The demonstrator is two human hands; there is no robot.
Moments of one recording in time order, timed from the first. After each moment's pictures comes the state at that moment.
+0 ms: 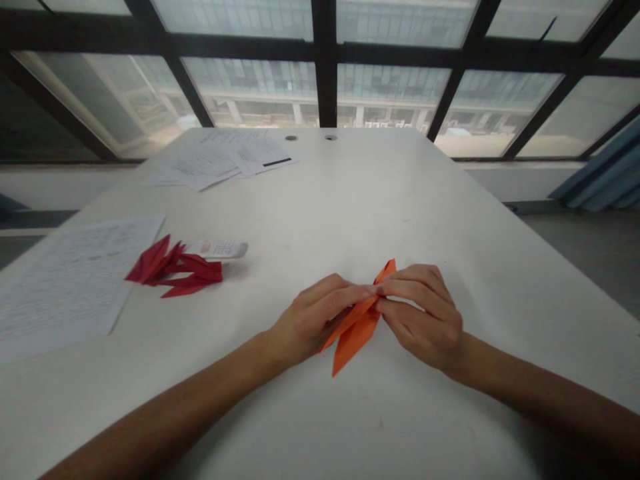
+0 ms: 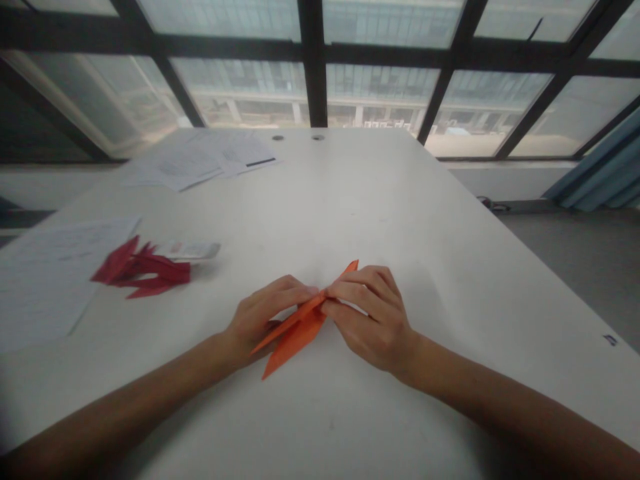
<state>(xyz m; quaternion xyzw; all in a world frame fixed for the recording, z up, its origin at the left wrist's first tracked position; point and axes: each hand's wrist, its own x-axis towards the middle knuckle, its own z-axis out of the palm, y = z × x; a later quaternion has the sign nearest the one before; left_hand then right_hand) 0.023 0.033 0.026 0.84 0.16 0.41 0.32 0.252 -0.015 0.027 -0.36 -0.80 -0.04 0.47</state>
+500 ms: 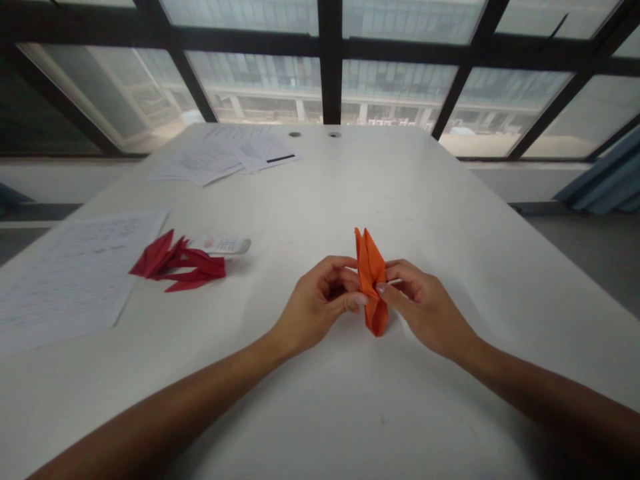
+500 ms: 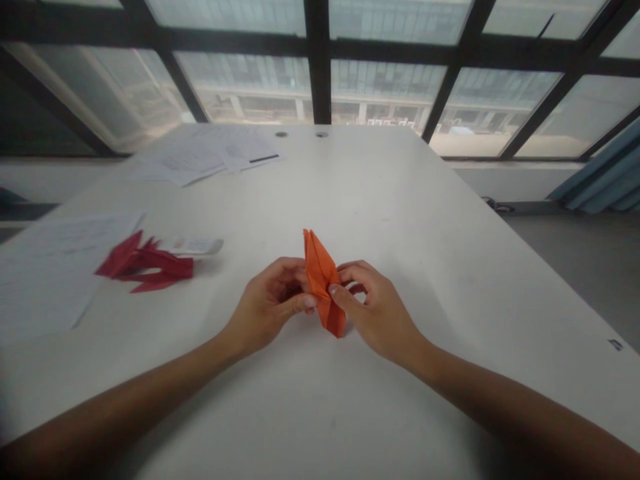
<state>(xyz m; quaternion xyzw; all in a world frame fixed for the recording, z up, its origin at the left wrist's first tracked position) 0.044 0.030 0.024 0.57 0.26 0.44 0.65 0.245 -0.007 0.040 -0.52 -0.62 0.41 0.43</state>
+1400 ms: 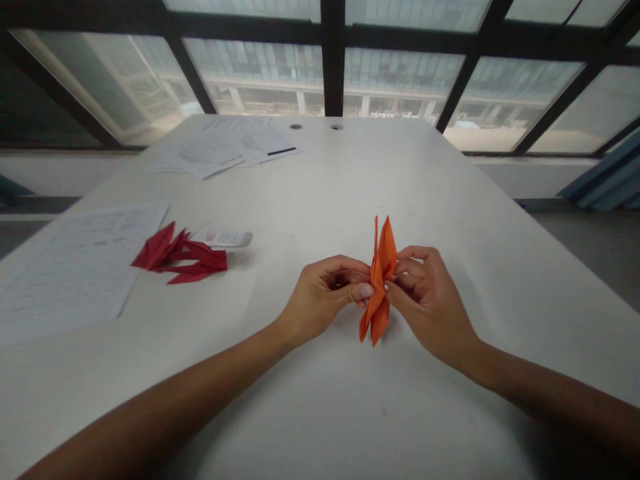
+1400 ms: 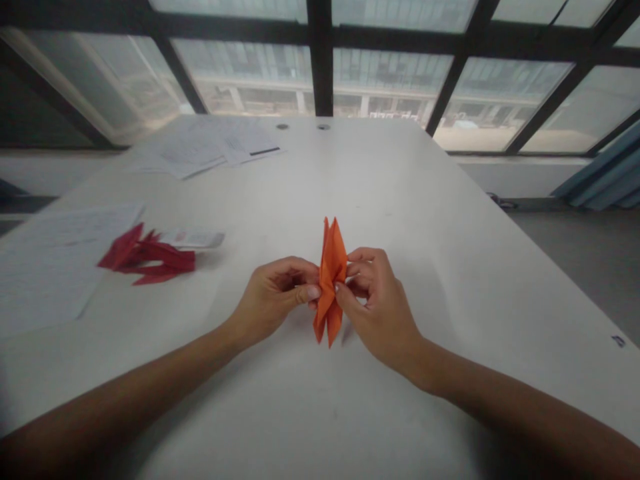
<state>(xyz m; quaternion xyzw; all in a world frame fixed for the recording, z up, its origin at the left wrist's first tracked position) 0.048 0.031 0.031 0.54 0.25 0.43 0.68 0.235 -0.020 0.038 -0.49 -0.56 0.44 0.51</state>
